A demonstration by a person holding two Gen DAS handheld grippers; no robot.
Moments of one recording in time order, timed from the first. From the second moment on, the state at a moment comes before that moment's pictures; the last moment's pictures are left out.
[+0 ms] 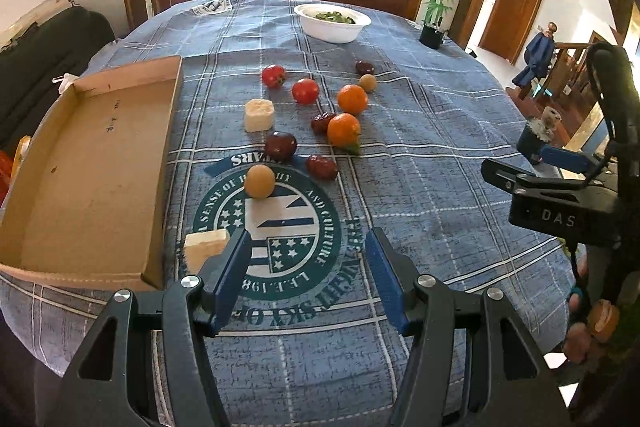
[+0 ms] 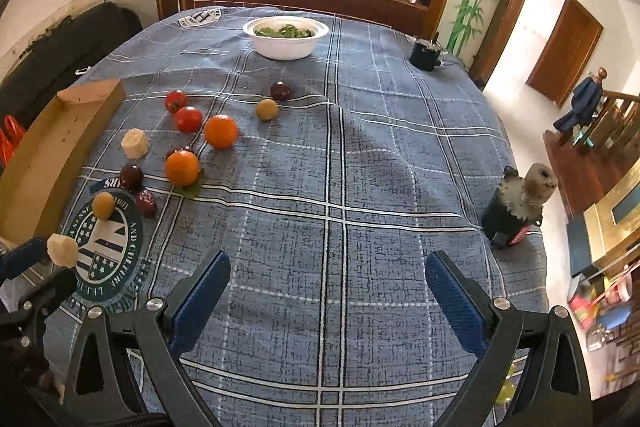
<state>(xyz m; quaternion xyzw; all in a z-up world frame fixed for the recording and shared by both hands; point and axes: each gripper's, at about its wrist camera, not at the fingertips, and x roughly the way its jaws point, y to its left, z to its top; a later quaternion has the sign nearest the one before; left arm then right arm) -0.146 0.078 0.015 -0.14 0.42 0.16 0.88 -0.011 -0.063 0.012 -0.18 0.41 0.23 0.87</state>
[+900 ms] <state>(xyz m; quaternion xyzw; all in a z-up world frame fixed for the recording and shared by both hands) -0.162 0.091 0.008 -0.14 0.44 0.17 0.87 -0.018 -0.066 -0.002 -0.17 0.42 0.24 0.86</state>
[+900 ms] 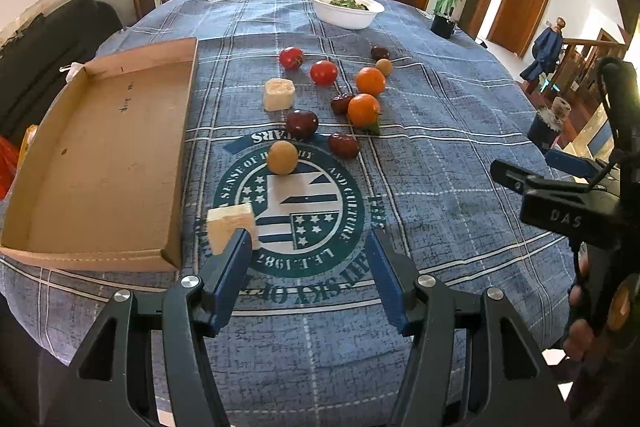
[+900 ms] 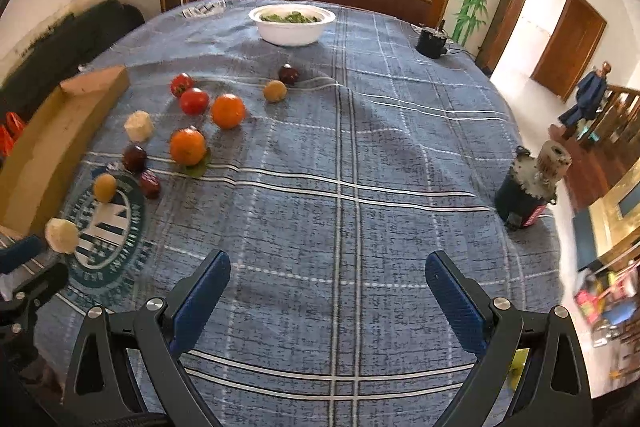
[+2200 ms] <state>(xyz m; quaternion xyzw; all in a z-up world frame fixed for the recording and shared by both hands) -0.149 0.149 -0.035 -0.20 0.45 0.18 0.85 0.011 0.025 -0.017 -0.10 0.44 0.40 0.80</state>
